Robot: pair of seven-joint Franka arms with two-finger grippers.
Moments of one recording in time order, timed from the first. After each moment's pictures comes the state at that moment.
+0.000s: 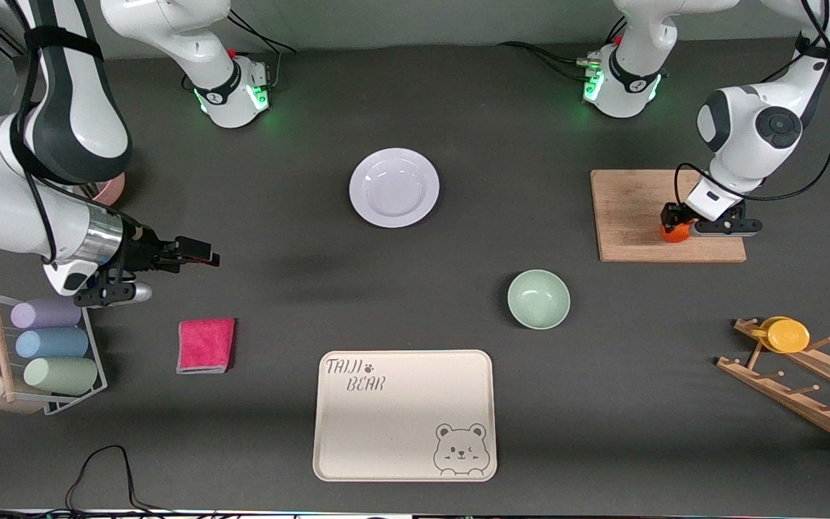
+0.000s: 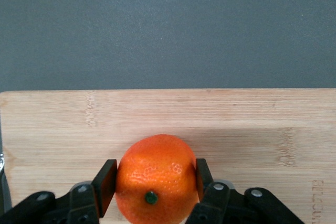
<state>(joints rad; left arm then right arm) -0.03 0.02 0.18 -2.73 0.07 2.82 0.10 0.21 0.16 -0.13 -1.86 0.40 1.93 -0.06</state>
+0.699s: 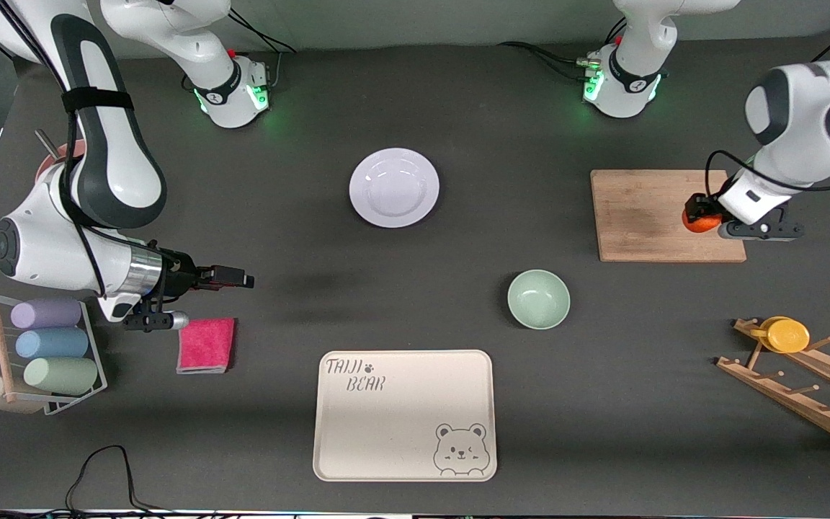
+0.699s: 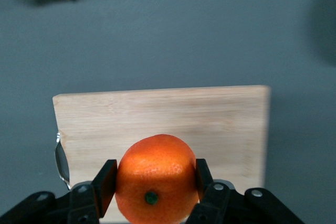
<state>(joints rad) -0.09 -0.16 0.15 -2.37 0.02 2.12 0.11 0.24 0.29 -0.13 -1.82 0.58 1.97 -0.06</state>
